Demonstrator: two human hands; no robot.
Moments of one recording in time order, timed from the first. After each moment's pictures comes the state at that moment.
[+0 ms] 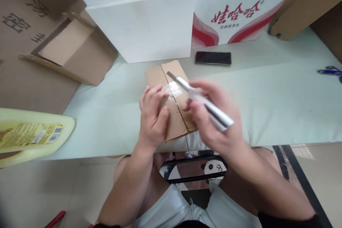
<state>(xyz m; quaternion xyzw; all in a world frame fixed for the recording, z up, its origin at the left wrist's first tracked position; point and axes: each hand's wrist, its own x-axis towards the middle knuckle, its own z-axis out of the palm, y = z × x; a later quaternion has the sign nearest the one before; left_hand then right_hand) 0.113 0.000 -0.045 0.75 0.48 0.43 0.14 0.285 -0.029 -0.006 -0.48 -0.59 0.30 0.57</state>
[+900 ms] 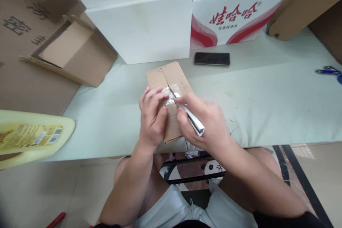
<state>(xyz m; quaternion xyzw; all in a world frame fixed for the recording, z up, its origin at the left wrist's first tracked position) 0.113 0.002 -0.047 0.74 0.48 0.44 0.14 0.277 -0.024 0.001 -0.51 -0.72 0.14 0.44</state>
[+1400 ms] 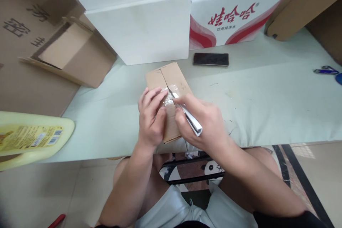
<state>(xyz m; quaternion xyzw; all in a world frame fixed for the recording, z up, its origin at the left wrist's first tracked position) 0.112 0.002 -0.050 0.75 0.49 0.43 0.11 0.276 -0.025 -0.001 -0.52 -0.72 0.14 0.44</state>
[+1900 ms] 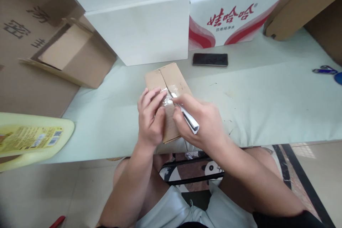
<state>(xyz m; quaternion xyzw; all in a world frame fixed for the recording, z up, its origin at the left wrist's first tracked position) 0.113 0.000 -0.050 0.73 0.51 0.43 0.12 0.274 -0.022 0.001 -0.53 -0.72 0.14 0.43</state>
